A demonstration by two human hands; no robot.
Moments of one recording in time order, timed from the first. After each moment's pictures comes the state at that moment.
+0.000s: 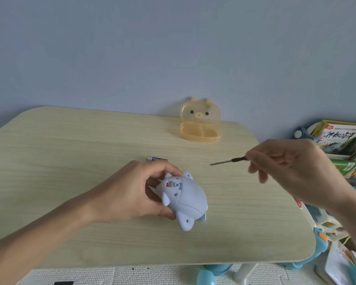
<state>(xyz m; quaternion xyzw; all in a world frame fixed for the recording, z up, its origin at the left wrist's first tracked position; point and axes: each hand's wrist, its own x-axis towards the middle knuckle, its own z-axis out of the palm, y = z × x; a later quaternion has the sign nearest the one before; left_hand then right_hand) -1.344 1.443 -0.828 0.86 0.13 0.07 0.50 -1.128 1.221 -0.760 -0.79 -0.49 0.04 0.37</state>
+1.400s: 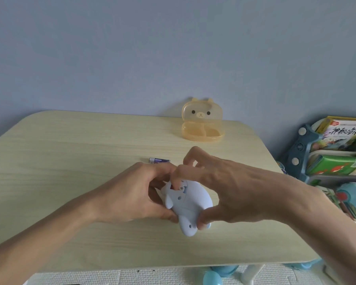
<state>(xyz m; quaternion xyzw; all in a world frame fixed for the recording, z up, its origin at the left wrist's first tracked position) -1.344 1.442 -0.820 0.86 0.12 0.04 0.50 -1.188 1.277 -0.757 -0.71 -0.68 0.19 0.02</state>
